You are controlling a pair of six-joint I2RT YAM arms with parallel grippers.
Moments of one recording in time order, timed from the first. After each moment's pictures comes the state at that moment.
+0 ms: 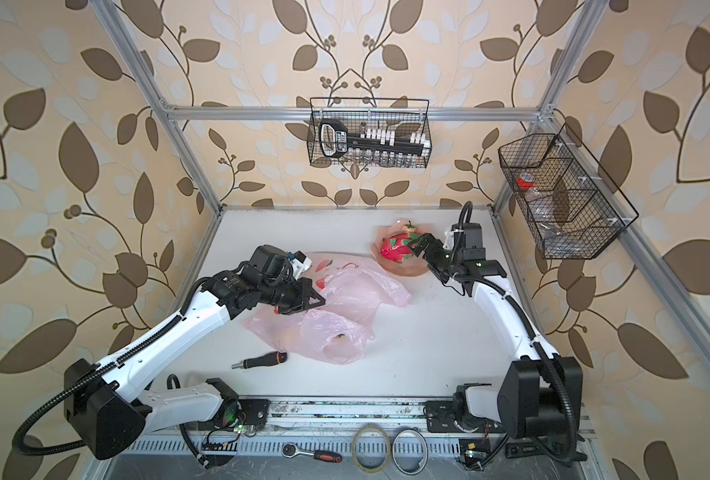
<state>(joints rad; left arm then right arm) -0.54 1.20 1.04 -0.71 0.51 -0.74 0.04 1.35 1.10 -0.48 -0.38 0.74</state>
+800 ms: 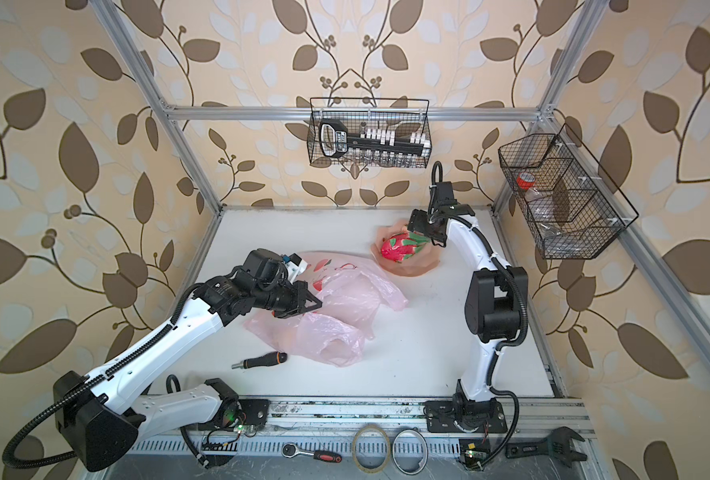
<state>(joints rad) -0.54 1.14 1.01 -0.72 0.51 -0.76 0.09 1.96 1.76 -0.74 -0.07 0.39</state>
